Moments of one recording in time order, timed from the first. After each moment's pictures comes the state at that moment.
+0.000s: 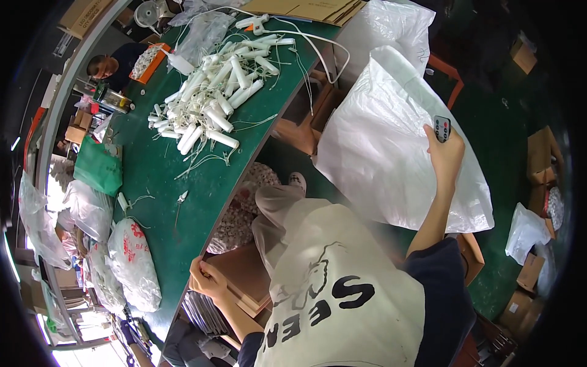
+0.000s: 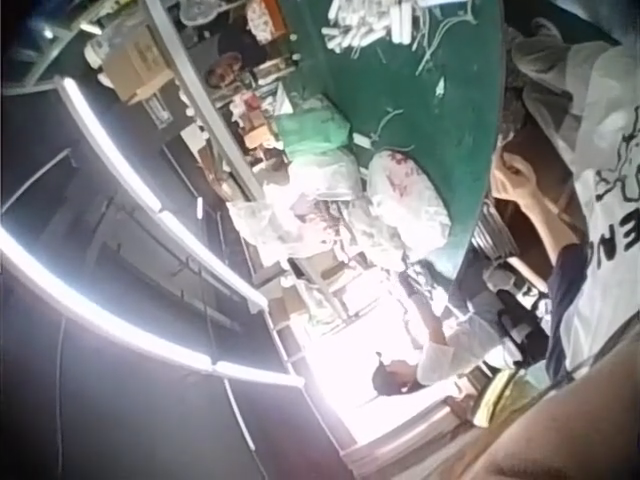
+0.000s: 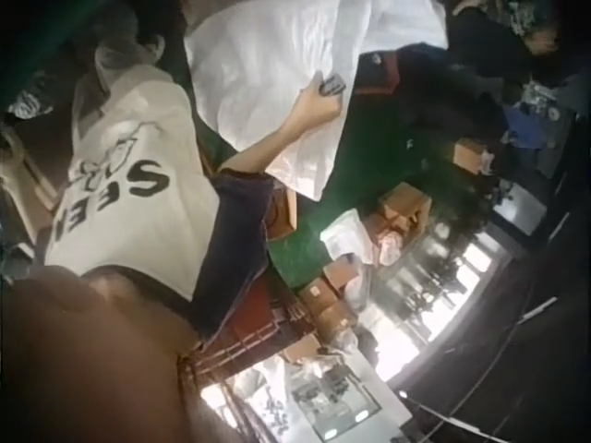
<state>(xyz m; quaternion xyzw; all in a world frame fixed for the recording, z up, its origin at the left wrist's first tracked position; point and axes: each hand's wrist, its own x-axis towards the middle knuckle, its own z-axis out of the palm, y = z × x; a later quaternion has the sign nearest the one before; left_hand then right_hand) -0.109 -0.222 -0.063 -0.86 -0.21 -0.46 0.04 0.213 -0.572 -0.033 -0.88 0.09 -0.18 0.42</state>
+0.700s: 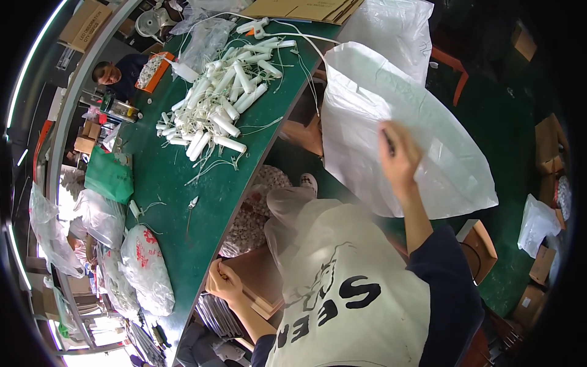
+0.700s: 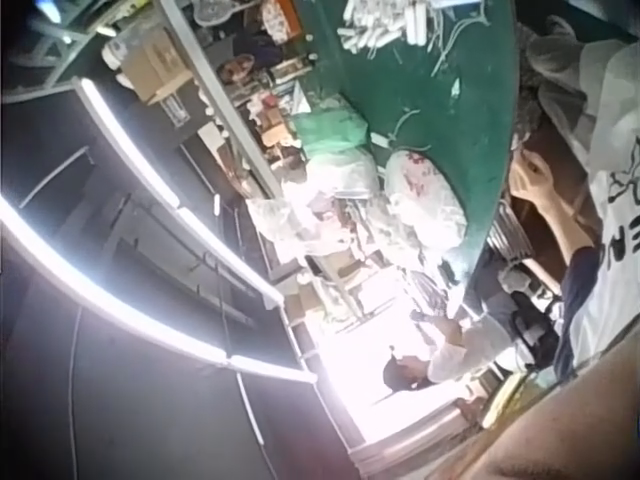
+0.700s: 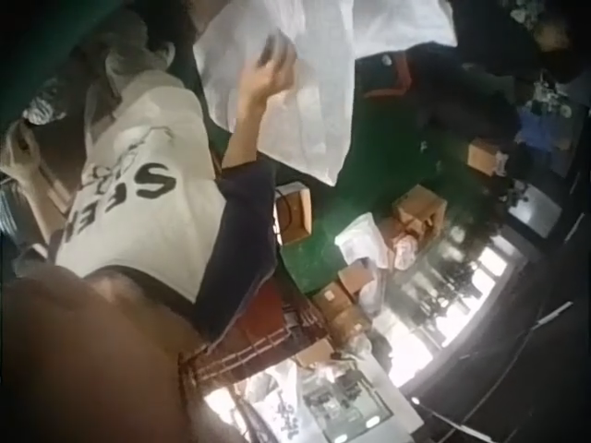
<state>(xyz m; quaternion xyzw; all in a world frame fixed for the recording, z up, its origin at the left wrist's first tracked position) -0.109 -0.228 -0.061 -0.88 -0.21 -0.41 0.06 0.198 -0.489 -0.082 -0.76 -0.23 -0.44 0.41</state>
